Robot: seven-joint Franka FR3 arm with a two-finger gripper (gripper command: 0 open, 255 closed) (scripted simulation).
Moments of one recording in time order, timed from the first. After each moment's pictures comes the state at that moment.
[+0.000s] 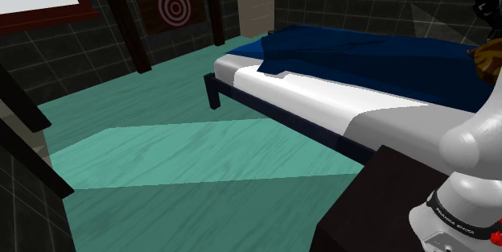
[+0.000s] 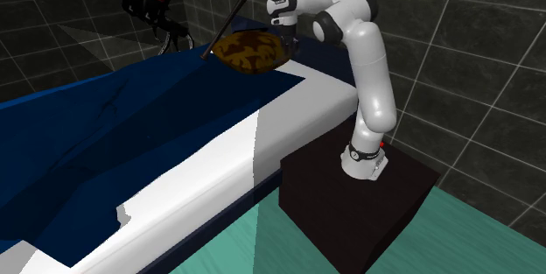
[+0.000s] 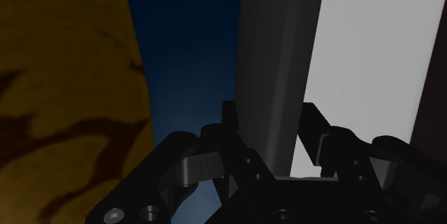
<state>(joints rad) -0.87 0.39 -1.01 -1.64 0.30 1.77 -1.95</state>
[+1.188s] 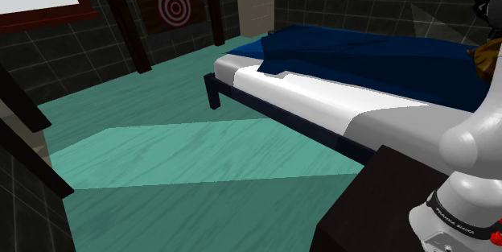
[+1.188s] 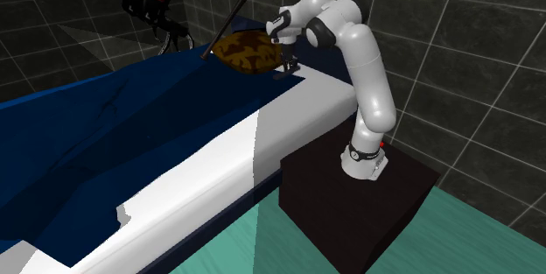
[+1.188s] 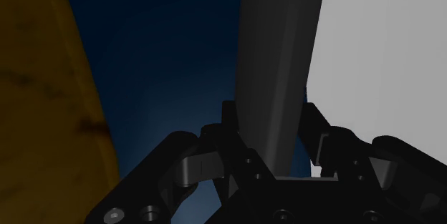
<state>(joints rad) -0.90 0.48 -0.96 -1.80 0.39 1.97 -2.00</state>
